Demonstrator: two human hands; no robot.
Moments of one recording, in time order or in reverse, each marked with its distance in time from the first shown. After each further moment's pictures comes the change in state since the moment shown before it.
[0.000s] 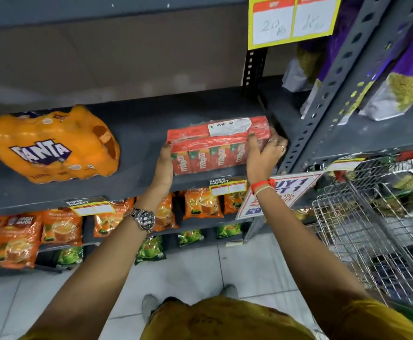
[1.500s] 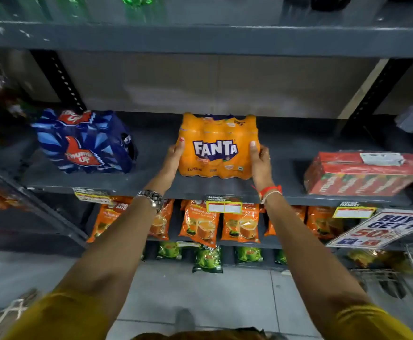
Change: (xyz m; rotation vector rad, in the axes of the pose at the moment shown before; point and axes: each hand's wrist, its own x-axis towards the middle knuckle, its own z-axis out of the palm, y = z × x) left_hand 0.036 0.016 -0.355 -0.091 0.027 0.103; right_hand -0.216 -0.112 0.235 0.246 -0.603 0.242
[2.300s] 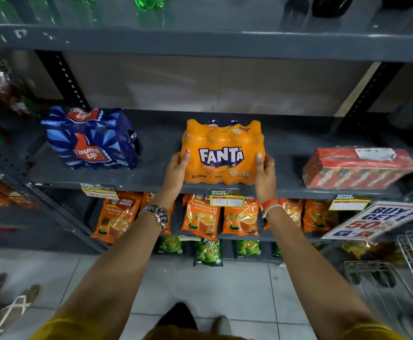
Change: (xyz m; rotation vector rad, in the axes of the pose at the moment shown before) left_hand -0.035 -0.022 -0.008 0.065 0.081 0.008; right_hand -0.047 0.011 -0.008 -0.037 0.072 -0.048
